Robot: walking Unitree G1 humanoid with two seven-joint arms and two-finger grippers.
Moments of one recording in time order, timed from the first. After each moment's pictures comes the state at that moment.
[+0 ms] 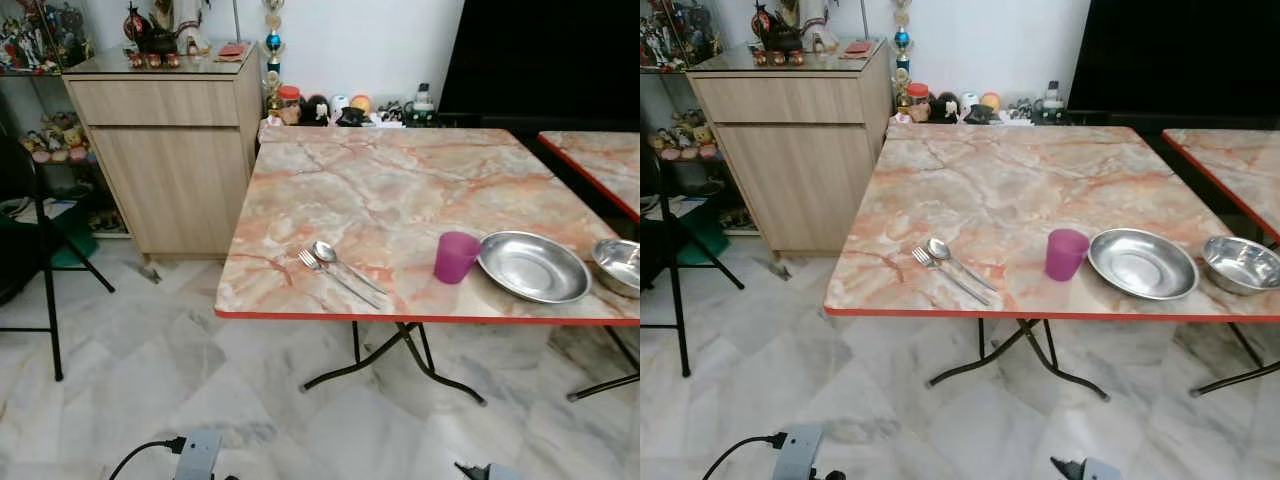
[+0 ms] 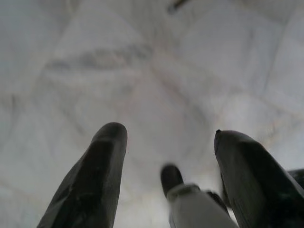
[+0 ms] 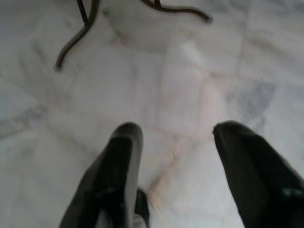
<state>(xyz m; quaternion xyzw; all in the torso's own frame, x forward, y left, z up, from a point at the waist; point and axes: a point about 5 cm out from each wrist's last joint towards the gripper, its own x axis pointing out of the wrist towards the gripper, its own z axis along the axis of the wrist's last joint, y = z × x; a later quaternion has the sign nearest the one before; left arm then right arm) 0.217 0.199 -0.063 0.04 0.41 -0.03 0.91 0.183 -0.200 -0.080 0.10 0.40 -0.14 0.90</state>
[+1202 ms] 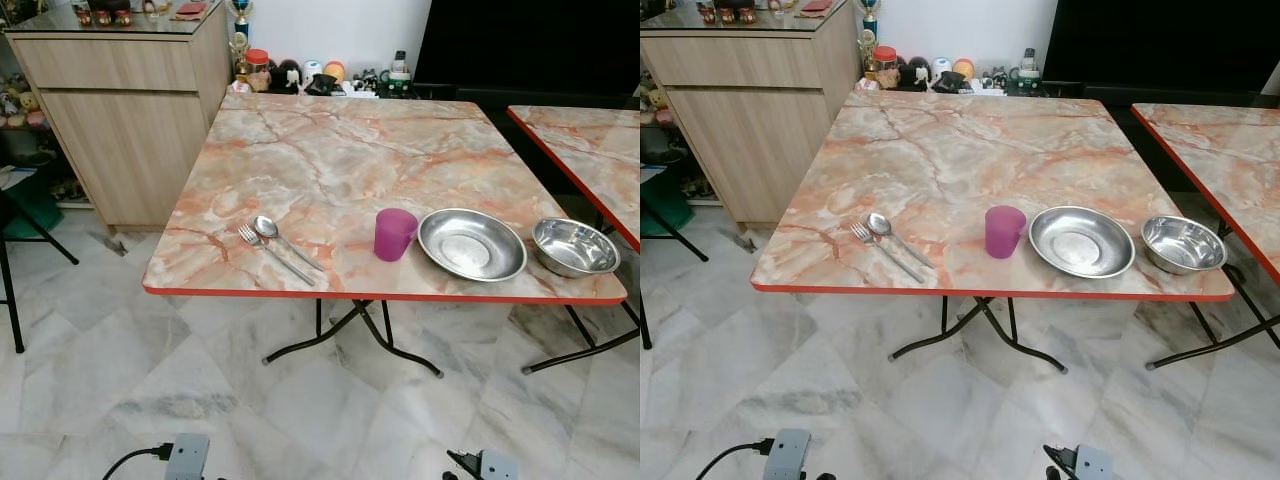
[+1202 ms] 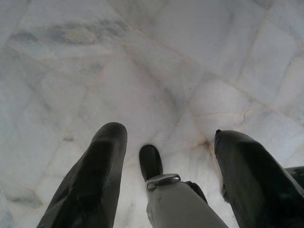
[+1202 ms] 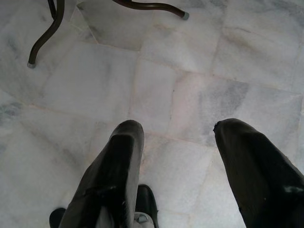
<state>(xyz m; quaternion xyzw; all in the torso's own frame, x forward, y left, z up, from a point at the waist) 0.214 0.199 -0.065 0.01 0.41 -0.01 0.91 0.193 -0.202 -0.075 0.10 0.38 -0.13 0.91</state>
